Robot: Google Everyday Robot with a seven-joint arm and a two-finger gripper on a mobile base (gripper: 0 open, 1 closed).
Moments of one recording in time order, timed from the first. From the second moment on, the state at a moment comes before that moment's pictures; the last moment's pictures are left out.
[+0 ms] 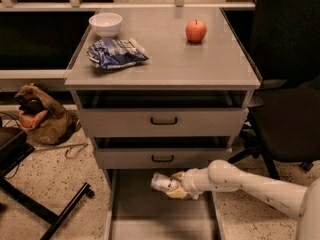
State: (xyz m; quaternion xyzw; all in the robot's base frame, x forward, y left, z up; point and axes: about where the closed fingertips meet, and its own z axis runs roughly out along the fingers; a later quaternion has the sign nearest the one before) arm 0.557 -0.063 0.354 -0.54 0.75 0.23 0.31
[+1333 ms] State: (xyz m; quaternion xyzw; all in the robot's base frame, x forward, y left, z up) arm 0.592 -0.027 0.536 -0.61 0.72 0.12 0.30
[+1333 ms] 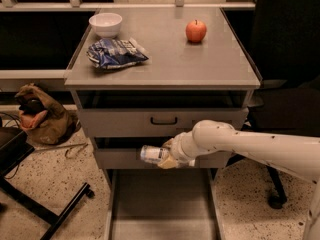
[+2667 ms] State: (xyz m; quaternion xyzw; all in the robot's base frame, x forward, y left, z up) arm 0.583 -0.054 0.735 -0.60 0.74 0.01 0.30
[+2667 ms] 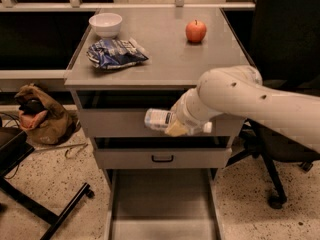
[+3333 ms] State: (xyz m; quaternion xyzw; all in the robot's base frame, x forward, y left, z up) arm 0.604 -0.052 0.781 -0.61 0.72 -0.02 0.32
